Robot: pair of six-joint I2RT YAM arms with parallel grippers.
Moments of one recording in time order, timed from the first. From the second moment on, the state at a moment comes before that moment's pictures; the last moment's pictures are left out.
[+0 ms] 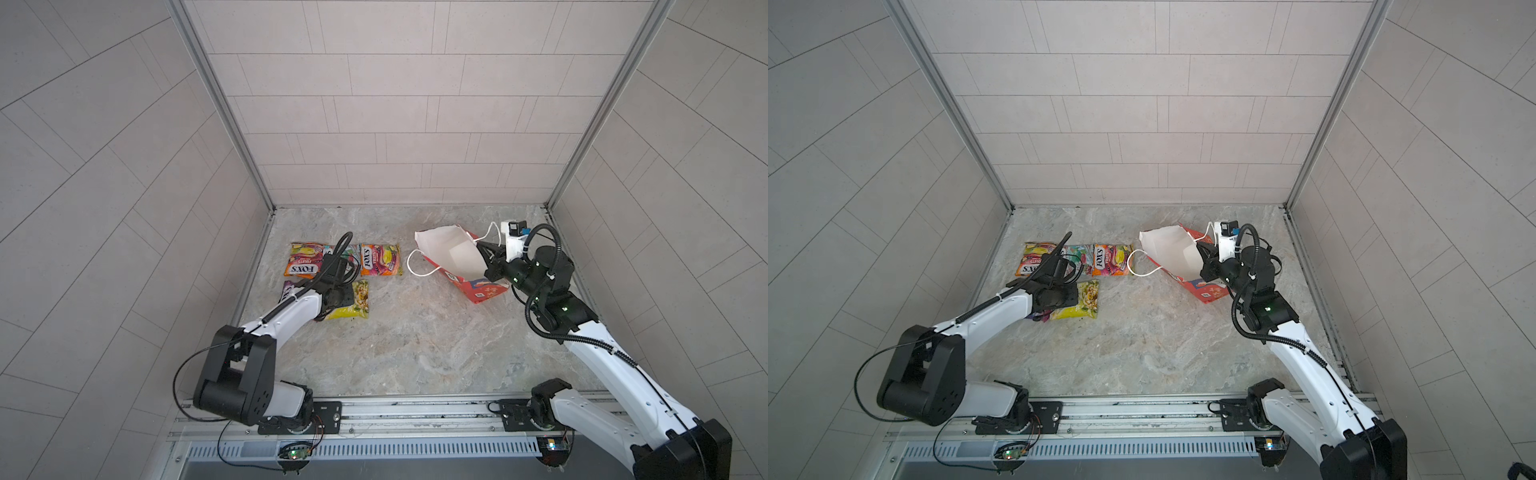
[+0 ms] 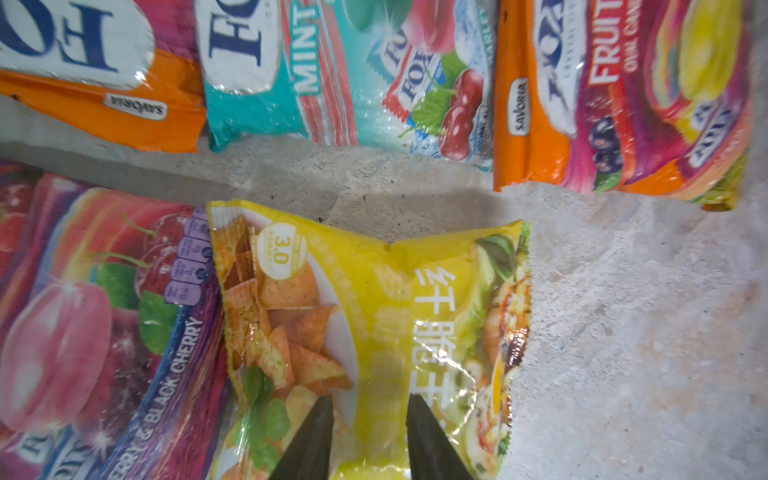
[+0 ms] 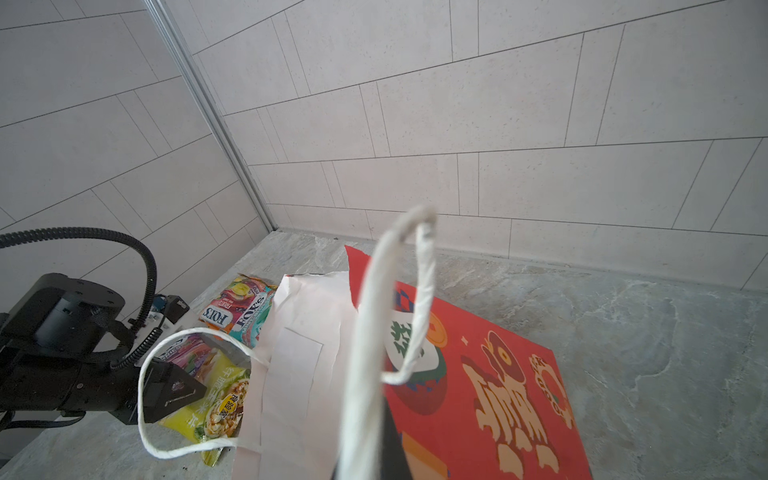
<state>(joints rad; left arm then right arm) -0.26 1.37 0.78 -0.47 -0.08 -0.40 0.27 0.94 0.77 0.01 -0.24 0.20</state>
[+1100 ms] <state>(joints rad) -0.85 1.24 0.92 -0.25 0.09 0.00 0.57 1.03 0.94 -0.28 -0.15 -0.04</state>
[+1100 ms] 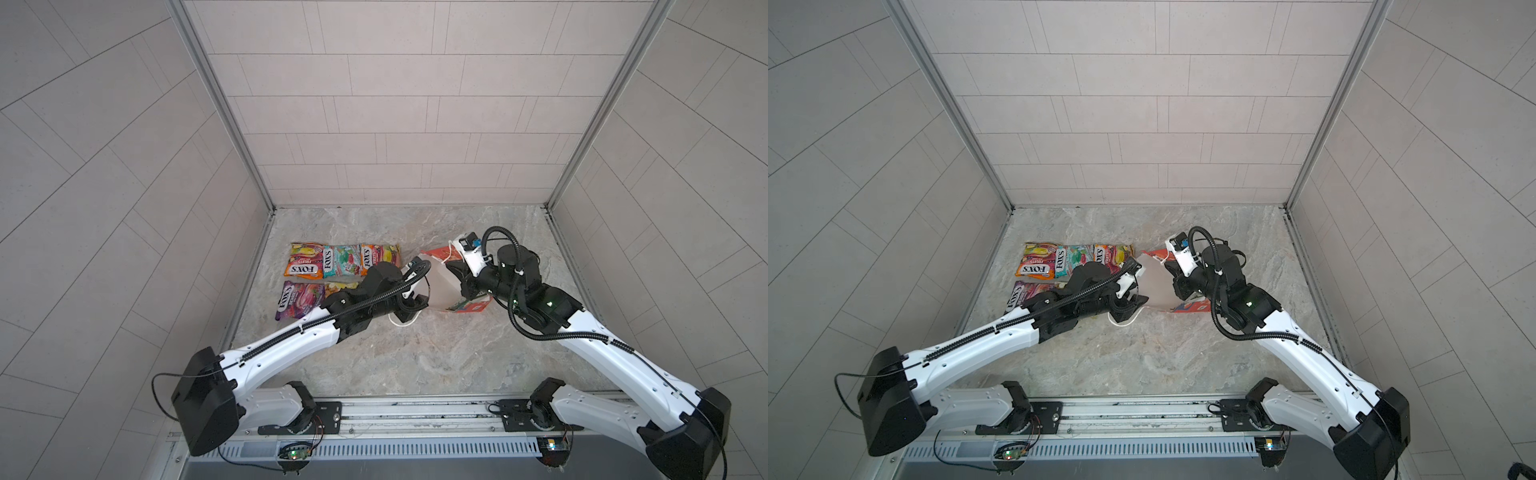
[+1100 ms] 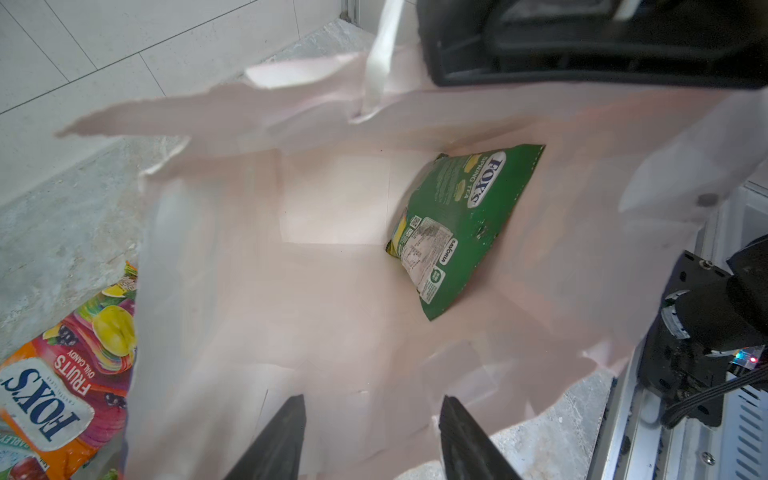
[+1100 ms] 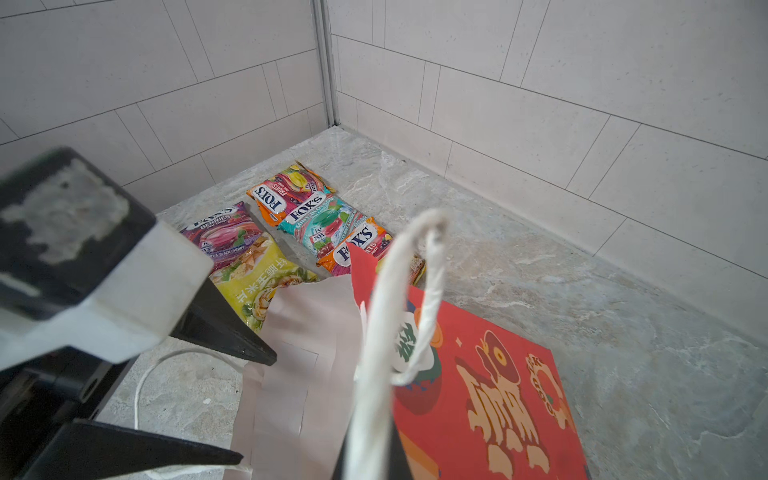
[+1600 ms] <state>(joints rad) -0.91 1.43 0.93 -0.12 0.15 -0.02 0.57 1.09 0.93 -0.13 -0.16 0.14</state>
